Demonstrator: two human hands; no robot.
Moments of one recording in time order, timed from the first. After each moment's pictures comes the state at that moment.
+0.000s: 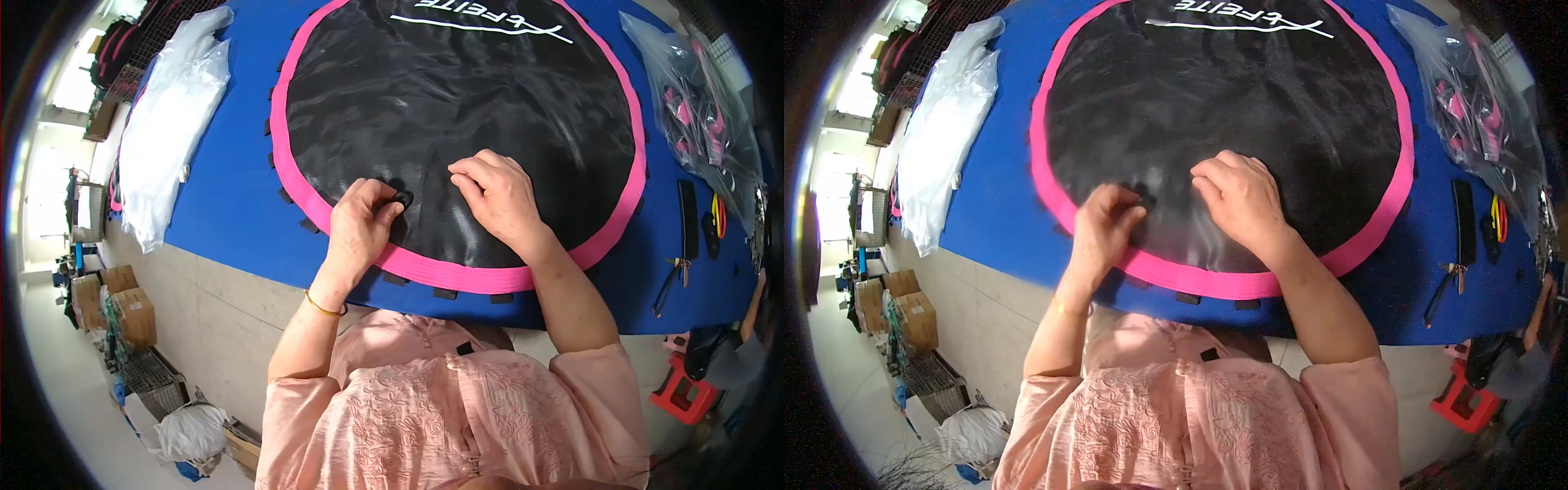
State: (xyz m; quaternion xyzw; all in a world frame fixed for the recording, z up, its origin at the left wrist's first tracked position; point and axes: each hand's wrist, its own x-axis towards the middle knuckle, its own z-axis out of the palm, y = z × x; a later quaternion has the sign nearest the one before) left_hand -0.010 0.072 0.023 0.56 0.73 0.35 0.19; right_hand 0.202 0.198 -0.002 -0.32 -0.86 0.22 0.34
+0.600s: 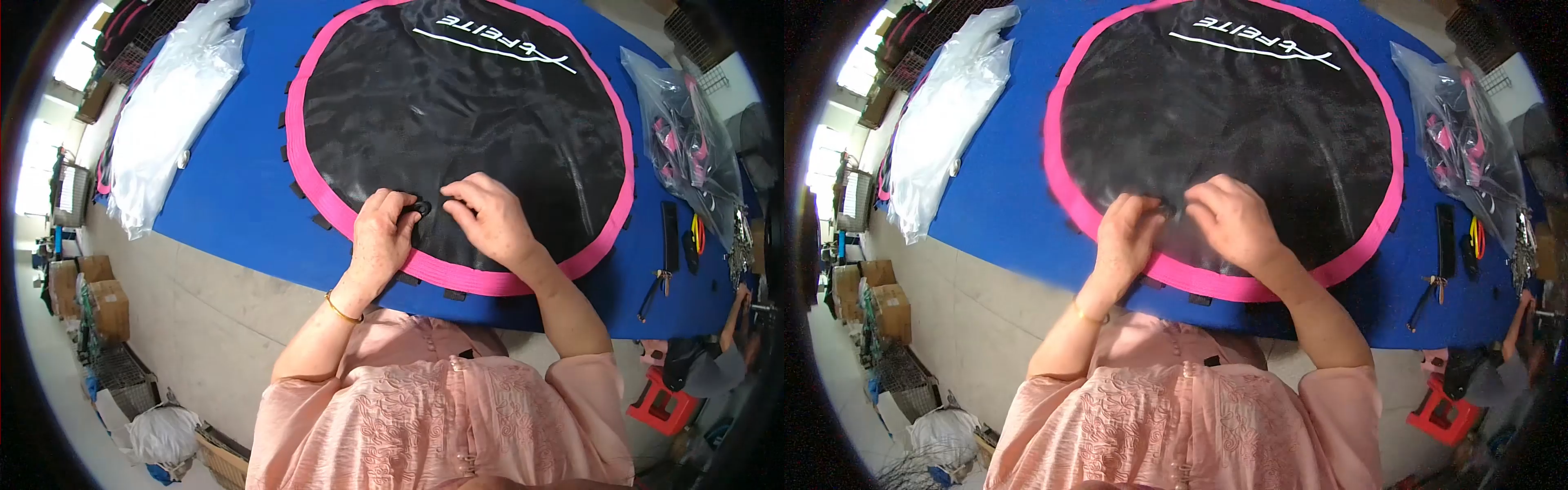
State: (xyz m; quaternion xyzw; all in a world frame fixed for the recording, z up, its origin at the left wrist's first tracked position) left_hand 0.000 0.061 0.006 0.59 0.68 0.43 0.12; right_hand 0.186 0.176 0.016 -0.27 -0.87 0.28 0.31
